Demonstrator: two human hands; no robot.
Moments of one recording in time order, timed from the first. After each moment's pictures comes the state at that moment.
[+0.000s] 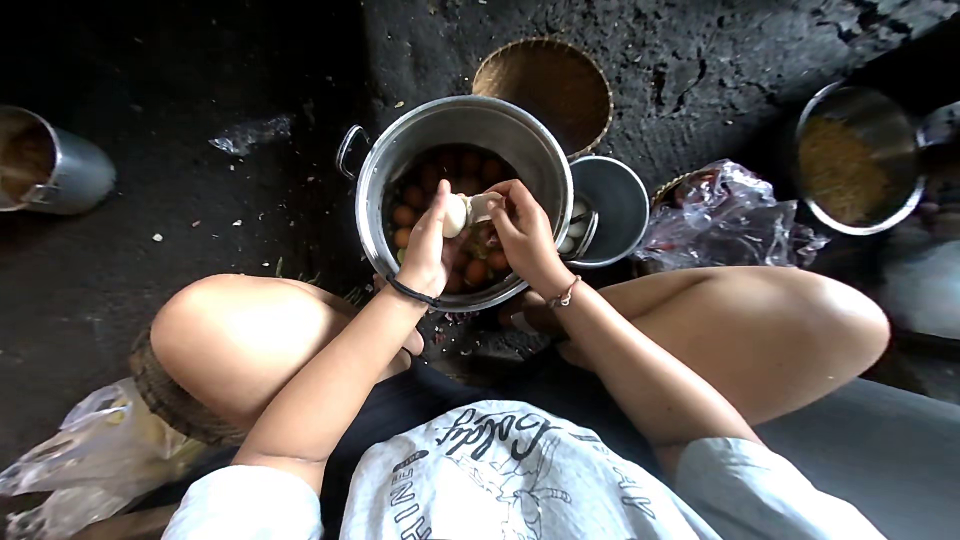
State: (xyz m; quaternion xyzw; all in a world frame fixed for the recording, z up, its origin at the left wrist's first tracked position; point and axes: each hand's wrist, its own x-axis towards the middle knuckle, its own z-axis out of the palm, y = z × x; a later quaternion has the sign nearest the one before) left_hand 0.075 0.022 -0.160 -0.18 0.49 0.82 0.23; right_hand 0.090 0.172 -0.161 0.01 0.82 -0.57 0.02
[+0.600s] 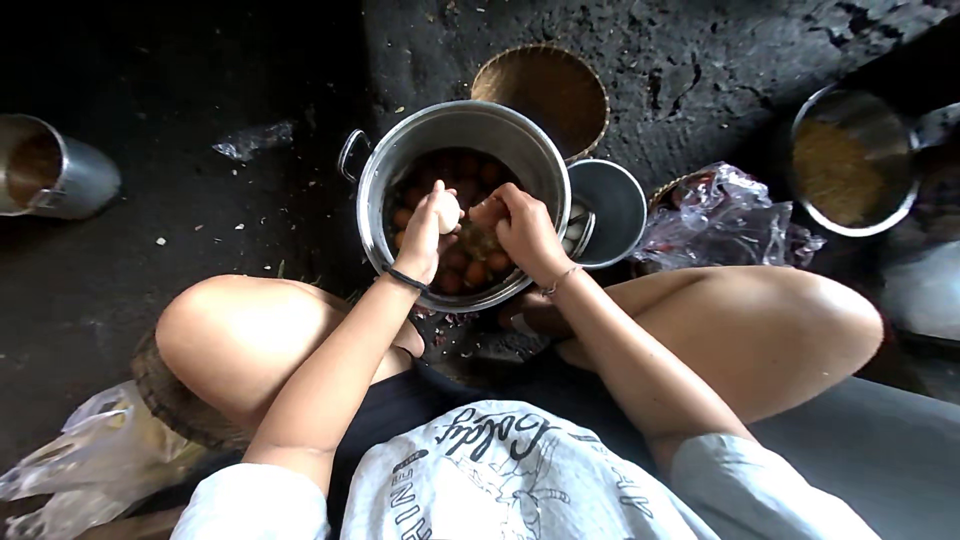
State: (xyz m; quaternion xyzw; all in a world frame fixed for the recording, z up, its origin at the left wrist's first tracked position) left_hand 0.060 0.014 -0.171 -0.16 0.60 0.74 0.24; right_hand 0.078 0.185 -0.162 -0.01 0.93 -0.36 0.07
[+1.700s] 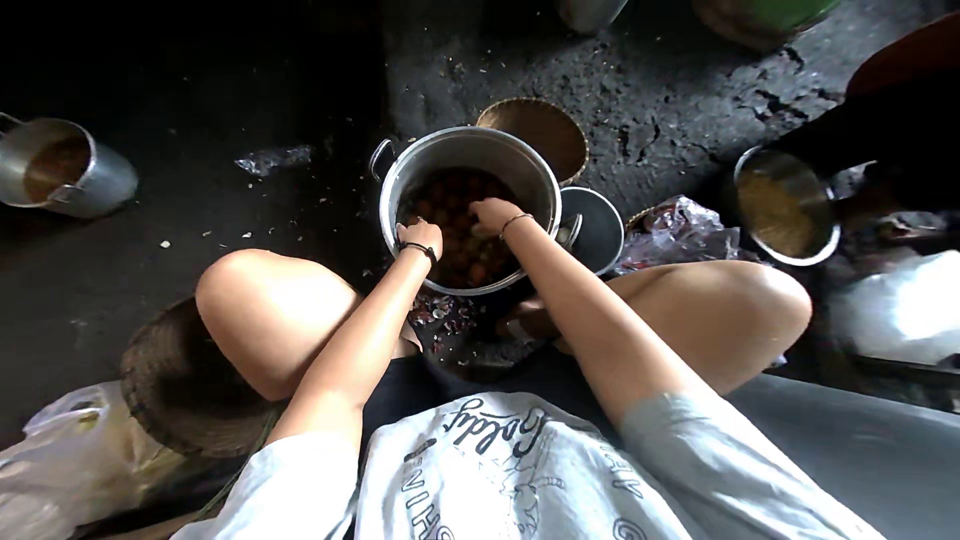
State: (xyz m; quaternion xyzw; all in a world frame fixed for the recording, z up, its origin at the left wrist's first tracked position) left_hand 0.053 -0.002 -0.190 0.10 0.93 0.01 0.36; right_hand 0.013 0.160 -0.208 -0.06 0.94 -0.06 0.33
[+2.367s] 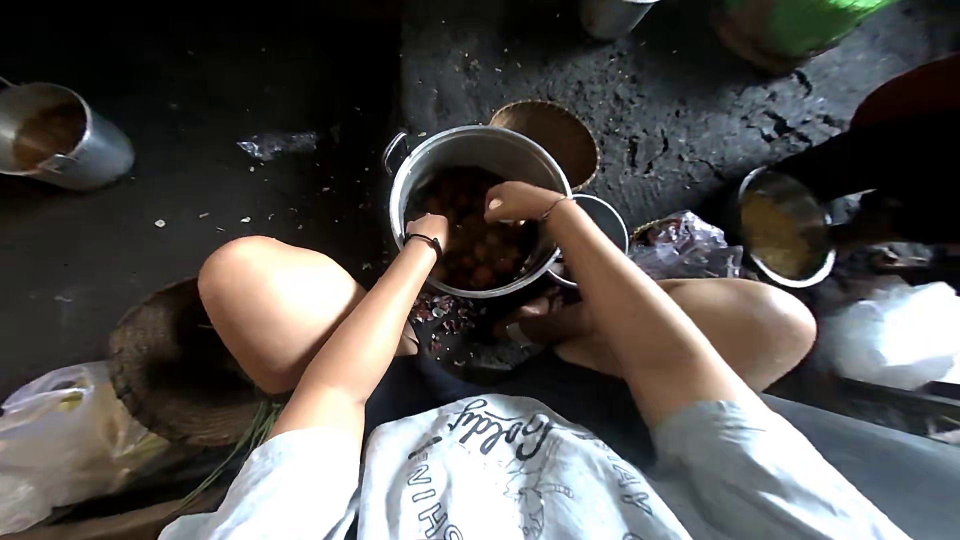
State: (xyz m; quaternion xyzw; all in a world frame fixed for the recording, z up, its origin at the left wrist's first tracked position) left_hand 0.047 -0.010 -0.178 0.08 0.92 0.11 0.37; right_hand 0.000 0.174 -0.156 -0.07 0.90 -0.22 0.37
